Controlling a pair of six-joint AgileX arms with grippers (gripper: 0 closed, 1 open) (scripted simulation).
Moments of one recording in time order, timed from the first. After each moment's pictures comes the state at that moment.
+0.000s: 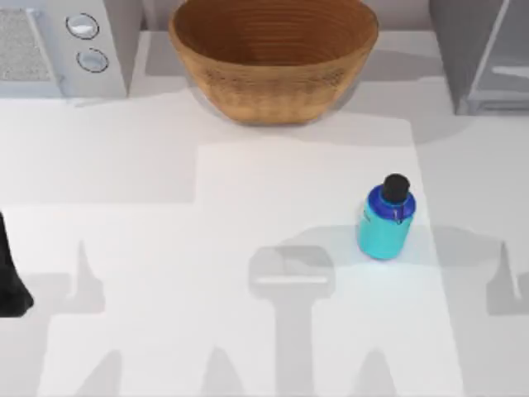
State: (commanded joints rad) left arm 0.00 0.00 0.00 0.00 0.00 0.00; right arm 0.00 0.00 0.00 0.00 0.00 0.00
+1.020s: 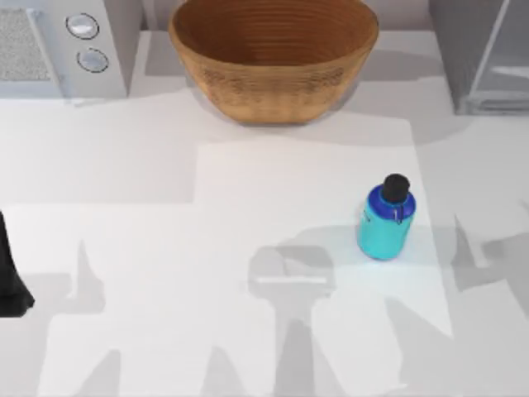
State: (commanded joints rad) left arm 0.00 0.00 0.00 0.00 0.00 0.00; right arm 0.07 0.63 0.09 0.55 -0.17 -0.02
